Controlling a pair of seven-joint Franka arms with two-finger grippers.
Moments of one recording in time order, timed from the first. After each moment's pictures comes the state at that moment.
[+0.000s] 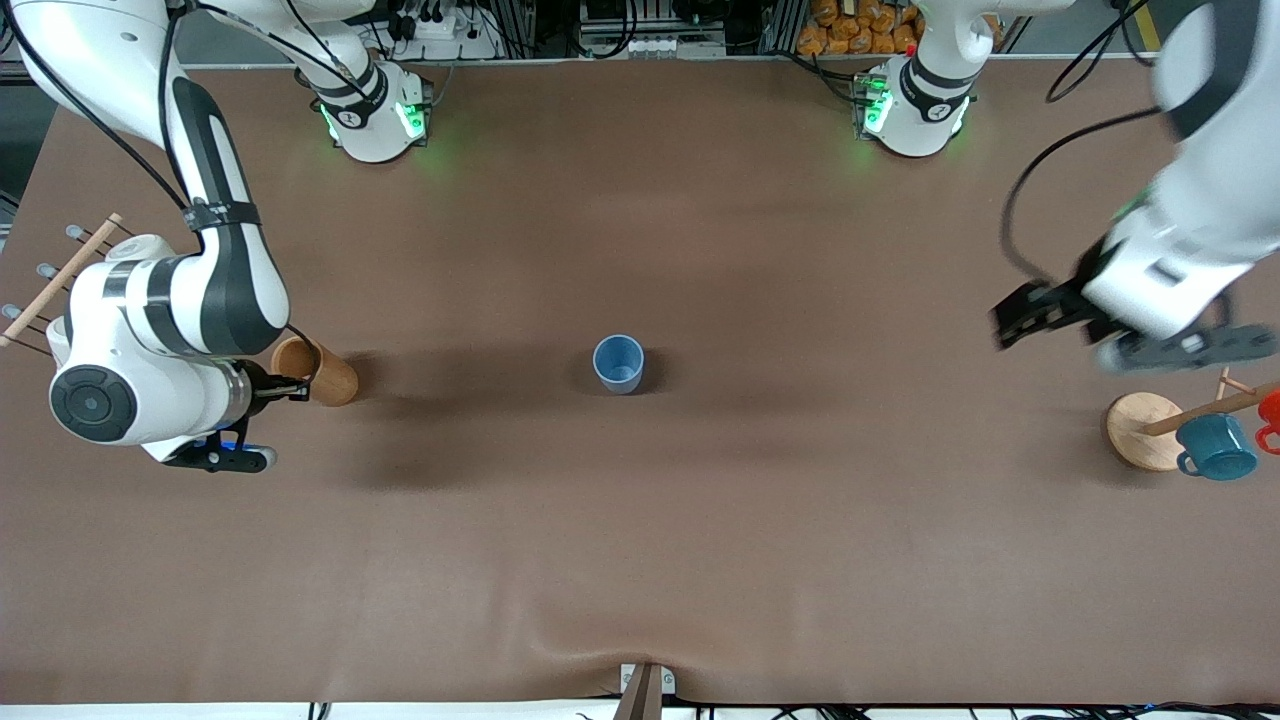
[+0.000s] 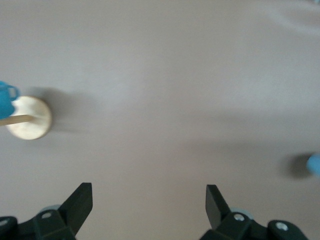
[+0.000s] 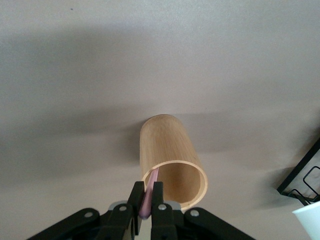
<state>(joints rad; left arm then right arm) -0.06 0.12 -0.09 -1.46 0.03 1.62 -0.15 0.13 0.48 -0.08 -1.56 -0.03 1.68 0.16</state>
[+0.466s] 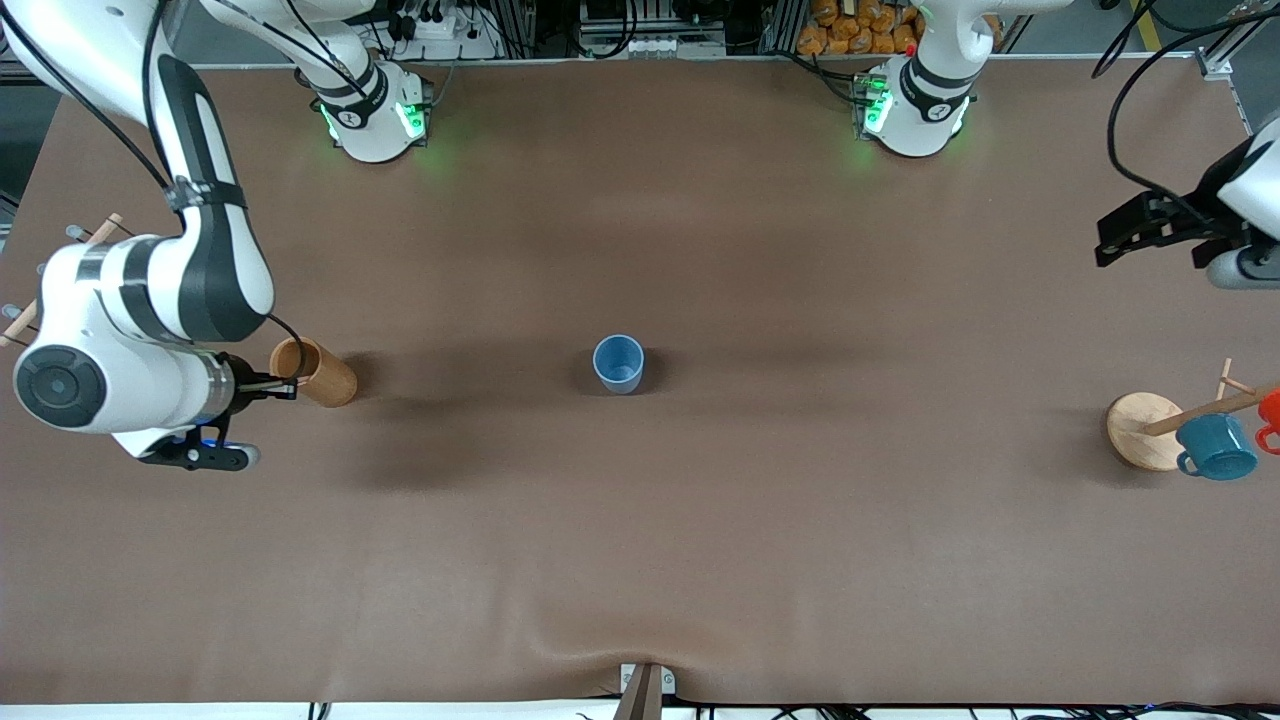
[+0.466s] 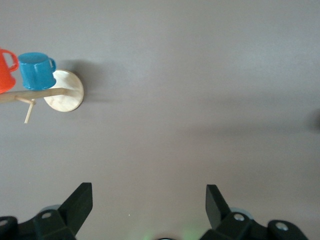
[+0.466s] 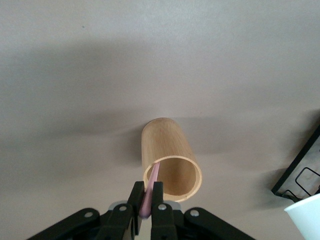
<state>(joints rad) -0.01 0.03 -0.04 -1.47 0.03 1.47 -0.02 0.13 0.42 -0.08 -1.54 -0.04 1.67 0.15</state>
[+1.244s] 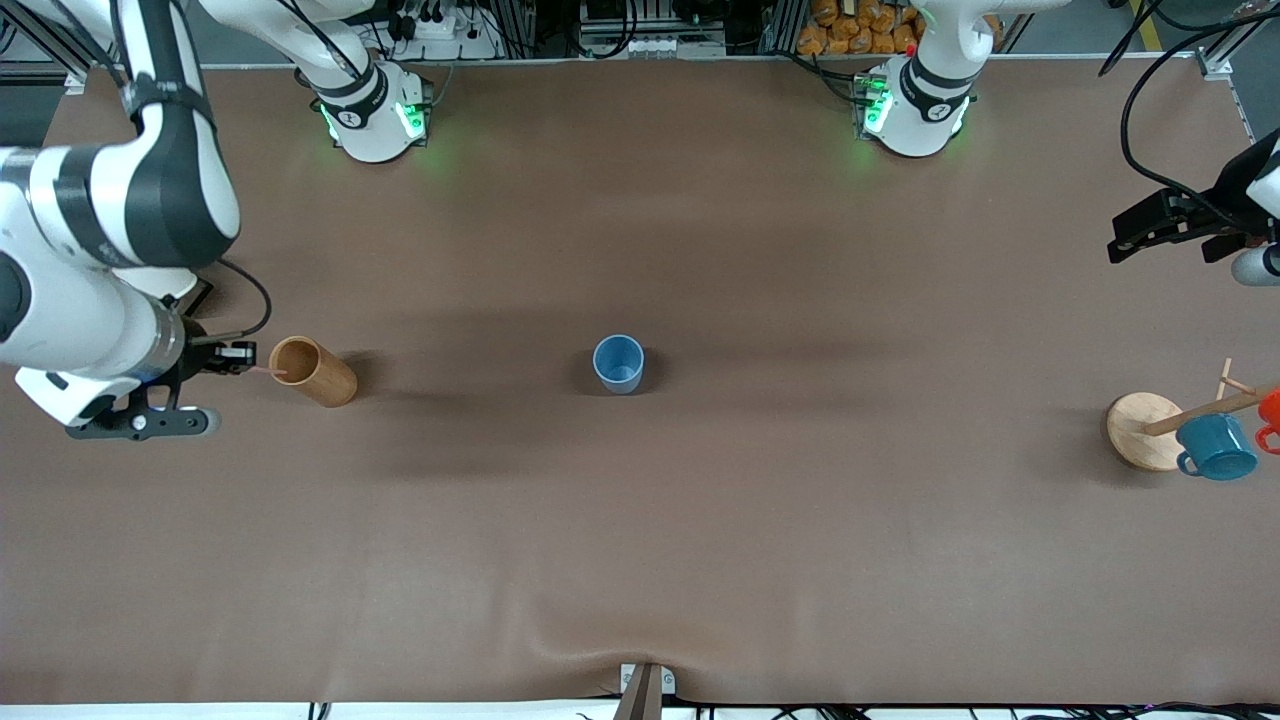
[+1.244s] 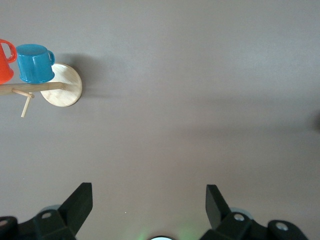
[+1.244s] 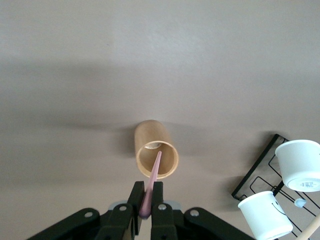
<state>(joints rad) 0.01 0.03 -0.04 -1.49 0.01 1.47 -0.02 0.18 0.31 -0.06 -1.44 -0.12 1.57 0.05</state>
